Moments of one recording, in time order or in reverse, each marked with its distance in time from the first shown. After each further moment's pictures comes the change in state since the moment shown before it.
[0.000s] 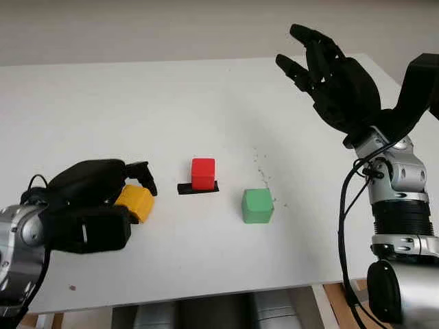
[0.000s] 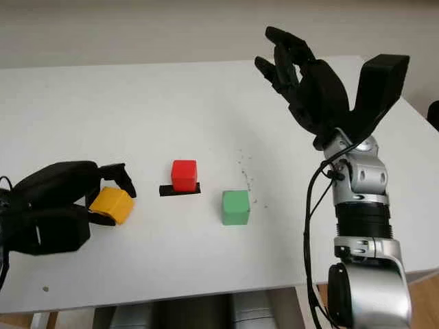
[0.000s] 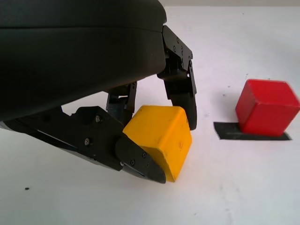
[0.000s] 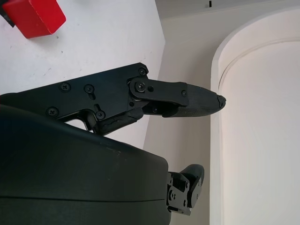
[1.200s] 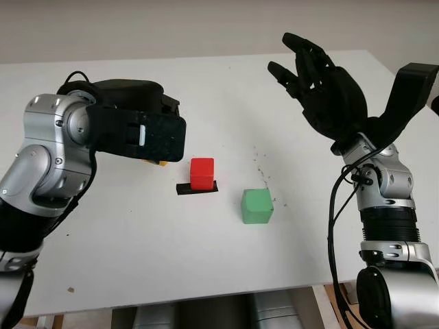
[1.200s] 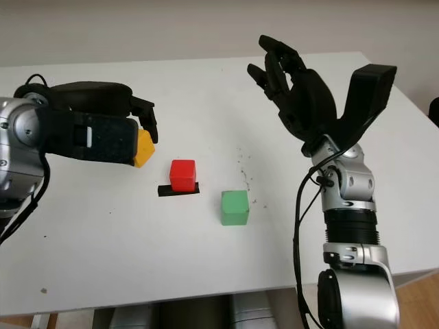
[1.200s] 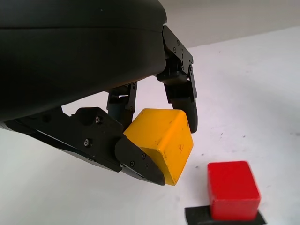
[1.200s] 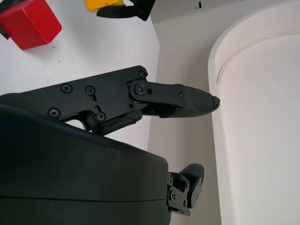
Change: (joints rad) left arm -0.562 -0.093 -0.322 0.177 0.241 0.149 -0.119; right arm 0.025 0.058 0.000 -0.021 0.017 0.011 -0.028
